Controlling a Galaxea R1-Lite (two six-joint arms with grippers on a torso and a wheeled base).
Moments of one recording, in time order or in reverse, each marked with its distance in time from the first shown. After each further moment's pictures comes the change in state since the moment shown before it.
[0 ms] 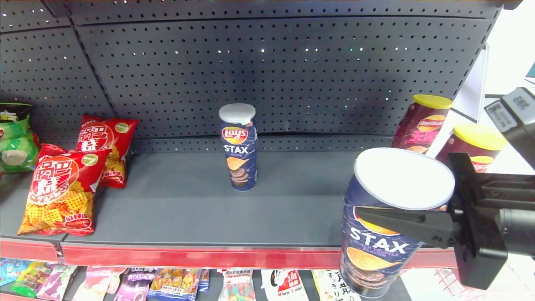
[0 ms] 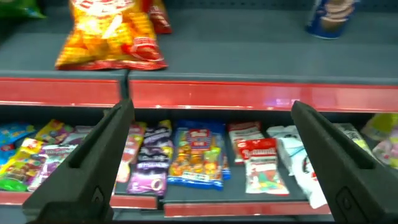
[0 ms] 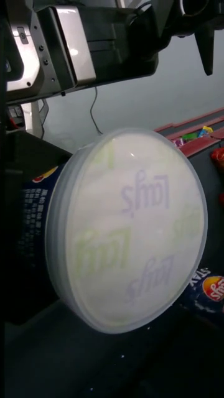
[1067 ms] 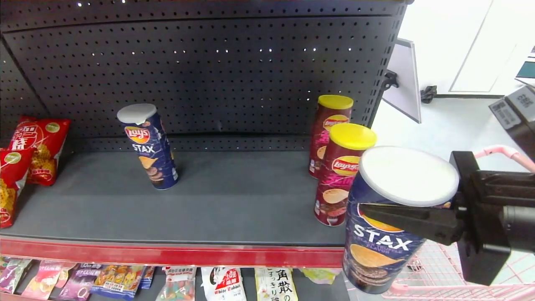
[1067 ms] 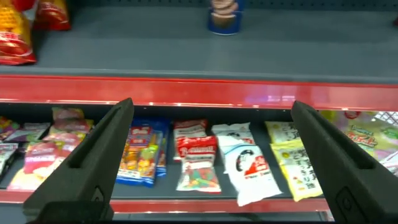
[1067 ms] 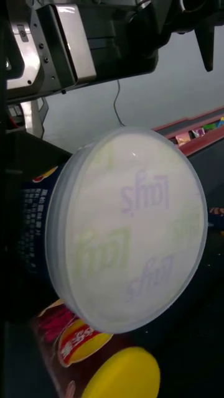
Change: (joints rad) left arm 0.000 0.000 0.000 0.000 0.000 0.000; right arm -0.024 -0.008 0.003 0.004 0.012 -0.001
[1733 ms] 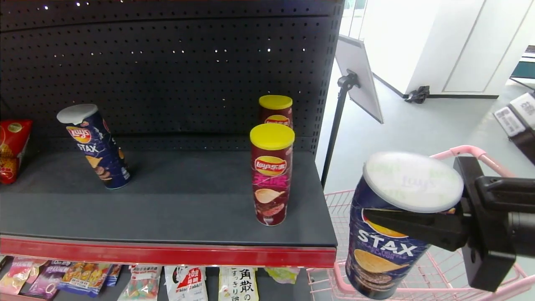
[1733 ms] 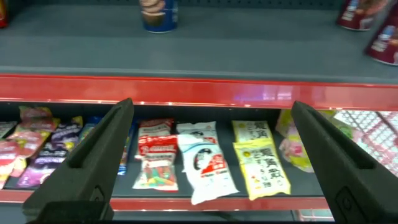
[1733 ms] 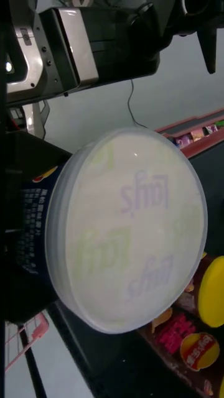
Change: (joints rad) left arm 0.000 0.000 0.000 0.000 0.000 0.000; right arm -0.001 -0.018 0.022 0.002 -0.001 0.006
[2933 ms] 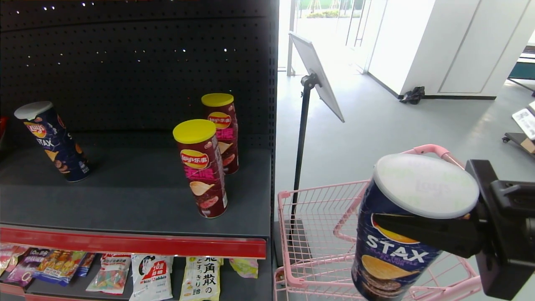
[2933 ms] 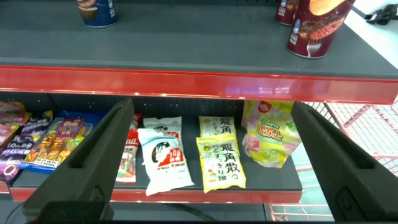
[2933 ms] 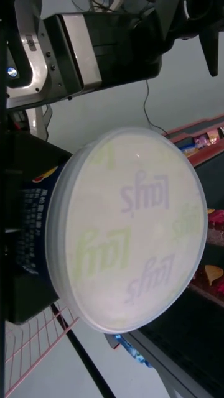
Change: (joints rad) left arm 0.000 0.000 0.000 0.000 -0.001 0.002; right arm -0.001 -0.030 0.008 0.025 0.000 0.008
